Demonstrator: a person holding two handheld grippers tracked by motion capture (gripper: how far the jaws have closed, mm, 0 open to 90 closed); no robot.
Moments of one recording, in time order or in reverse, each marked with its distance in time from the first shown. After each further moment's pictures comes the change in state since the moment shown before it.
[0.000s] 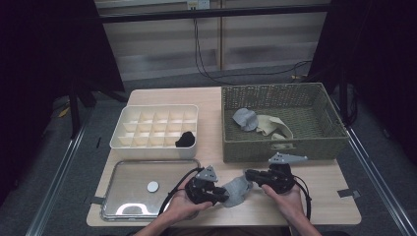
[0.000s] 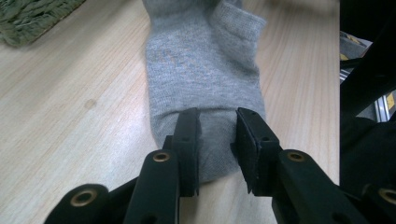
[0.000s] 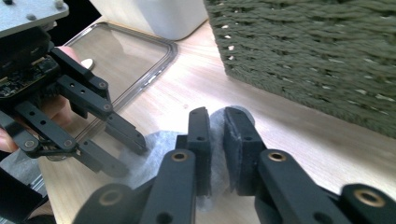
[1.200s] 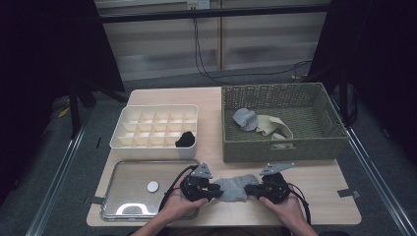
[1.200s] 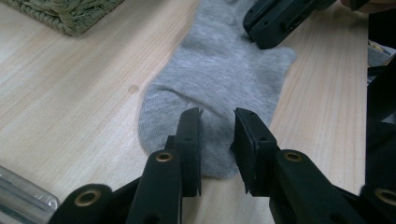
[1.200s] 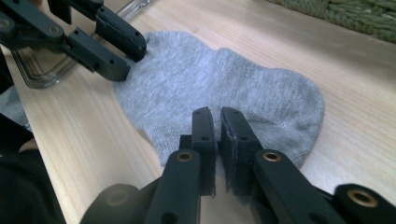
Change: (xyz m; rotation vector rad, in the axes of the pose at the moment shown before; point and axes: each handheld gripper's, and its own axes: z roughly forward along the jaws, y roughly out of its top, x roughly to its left) left arm 0.007 -0.005 -0.008 -0.026 0.066 -0.049; right arm 0.008 -0.023 0.012 0.217 -0.002 -0.072
